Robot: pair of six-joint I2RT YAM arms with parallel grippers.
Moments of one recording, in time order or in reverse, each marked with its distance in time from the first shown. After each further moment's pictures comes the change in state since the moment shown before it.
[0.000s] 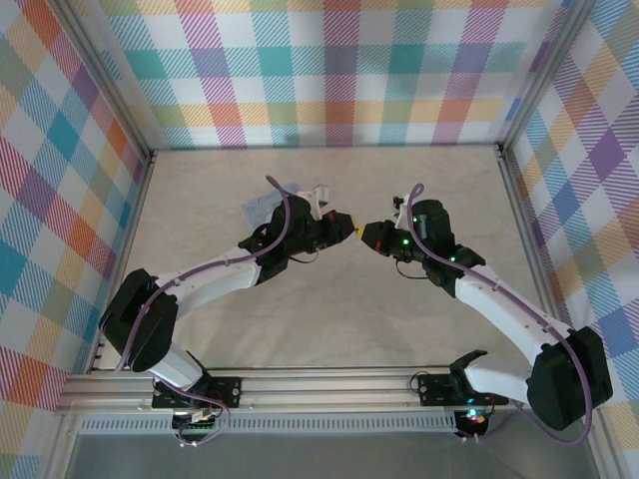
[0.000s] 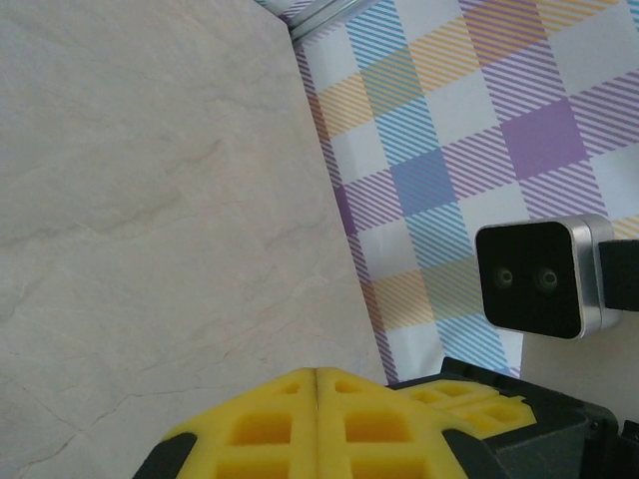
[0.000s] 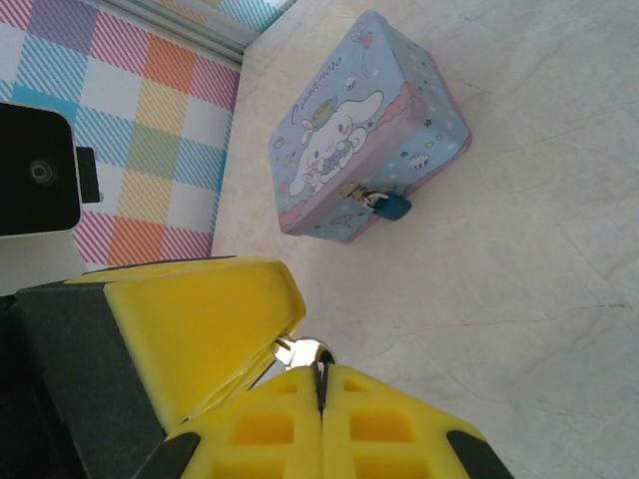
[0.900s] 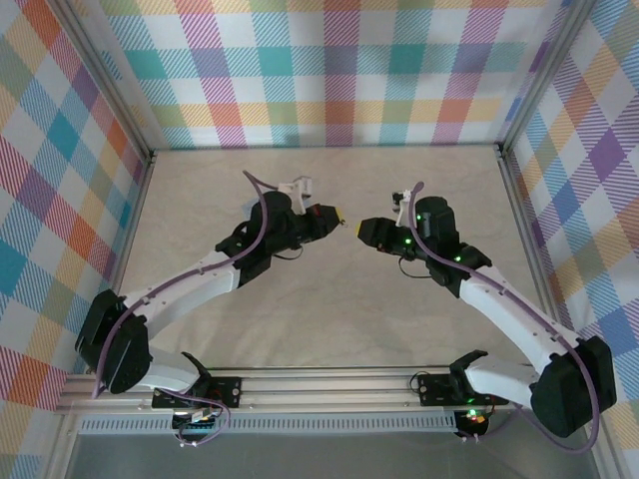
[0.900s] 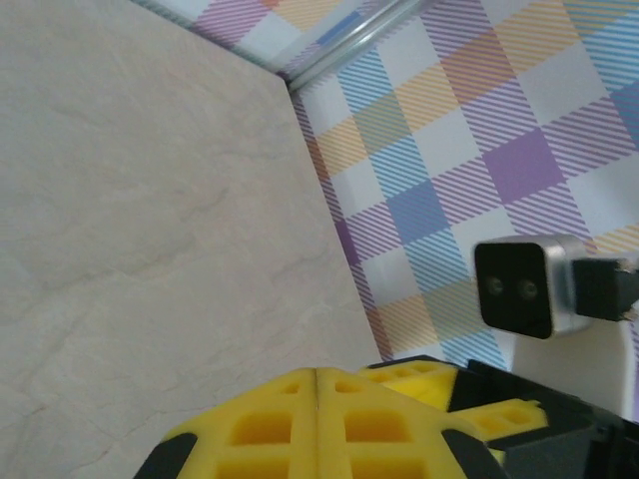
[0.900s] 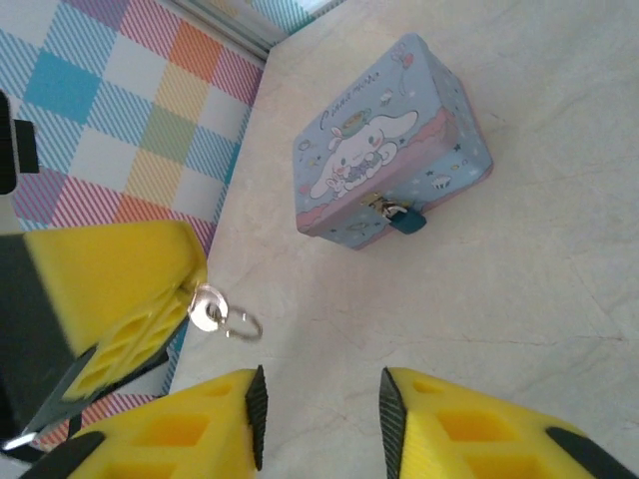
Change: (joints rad) left arm 0.058 -0.164 -0.010 -0.121 -0.043 0.087; right arm -0.003 -0.047 0.049 -0.061 -0.005 -0.131
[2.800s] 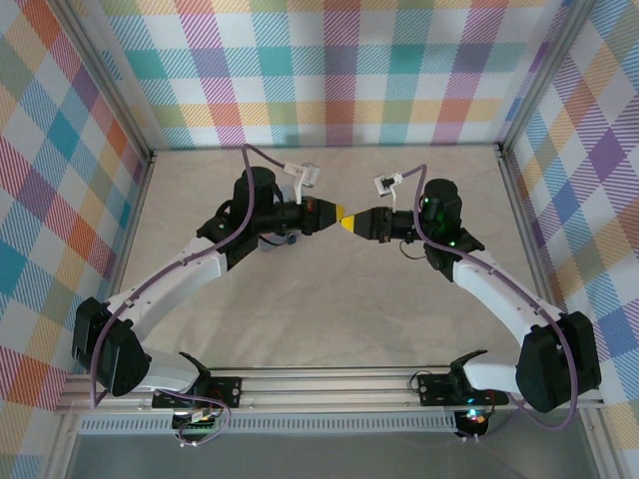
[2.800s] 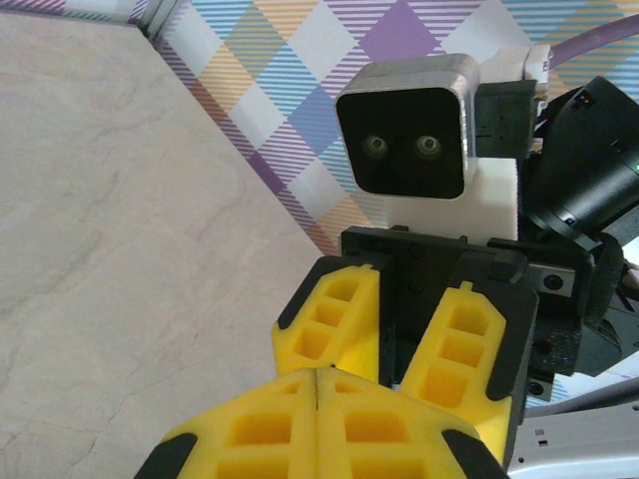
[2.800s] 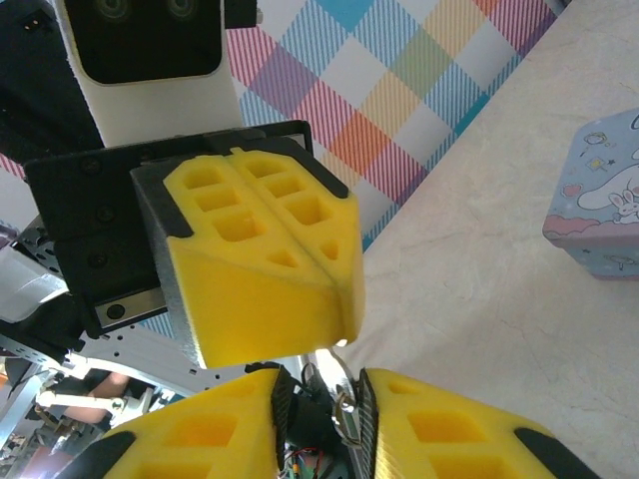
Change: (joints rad) left arm 0.074 -0.005 0.168 -0.179 0.405 0.306; right arm -0.074 0.142 0.035 0.402 -0.590 -0.001
